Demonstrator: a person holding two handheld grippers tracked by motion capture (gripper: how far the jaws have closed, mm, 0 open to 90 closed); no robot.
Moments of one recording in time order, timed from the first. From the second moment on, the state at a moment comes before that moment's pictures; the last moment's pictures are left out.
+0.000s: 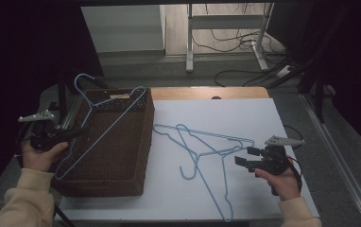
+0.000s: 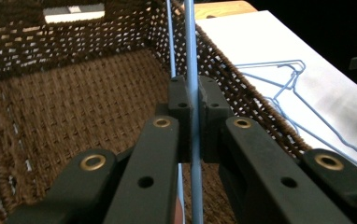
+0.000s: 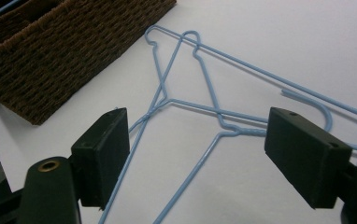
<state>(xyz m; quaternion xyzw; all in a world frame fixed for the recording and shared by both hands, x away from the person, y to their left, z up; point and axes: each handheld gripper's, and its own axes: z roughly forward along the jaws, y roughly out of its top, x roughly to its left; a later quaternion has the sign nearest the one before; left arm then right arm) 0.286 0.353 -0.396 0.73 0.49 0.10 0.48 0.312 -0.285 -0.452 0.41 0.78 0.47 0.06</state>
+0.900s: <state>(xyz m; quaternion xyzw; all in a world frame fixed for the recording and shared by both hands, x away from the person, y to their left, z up) 0.314 0.349 -0.421 0.75 0.49 0.07 0.44 0.311 -0.288 -0.454 0.42 0.78 0.47 0.06</state>
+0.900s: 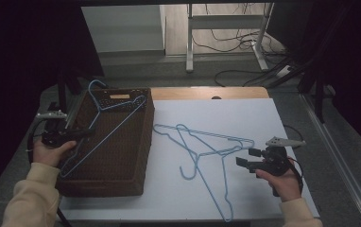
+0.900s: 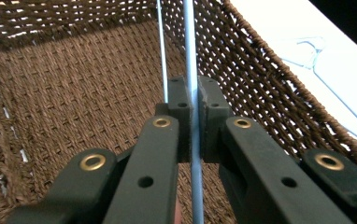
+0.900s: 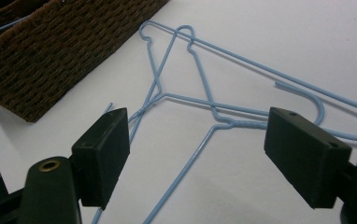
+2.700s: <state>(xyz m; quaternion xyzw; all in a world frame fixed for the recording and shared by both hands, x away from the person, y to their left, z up) 0.245 0.235 -0.432 0.78 0.41 0.07 0.46 0.304 -0.279 -0.445 0.38 0.80 0.46 0.09</state>
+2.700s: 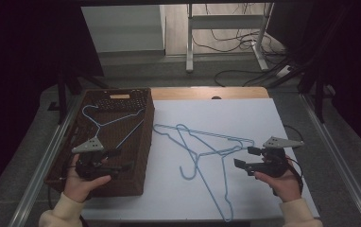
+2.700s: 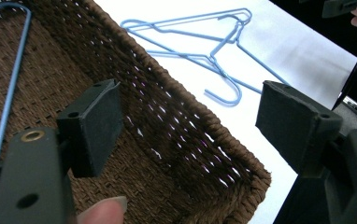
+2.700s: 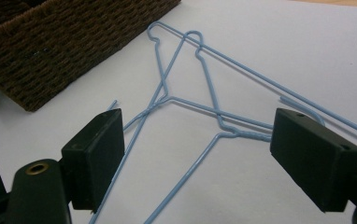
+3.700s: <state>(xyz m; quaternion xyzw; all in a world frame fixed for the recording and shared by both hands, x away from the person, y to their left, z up) 0.243 0.223 -0.431 0.79 0.39 0.07 0.46 0.296 -0.256 -0.446 0.38 0.82 0.40 0.11</state>
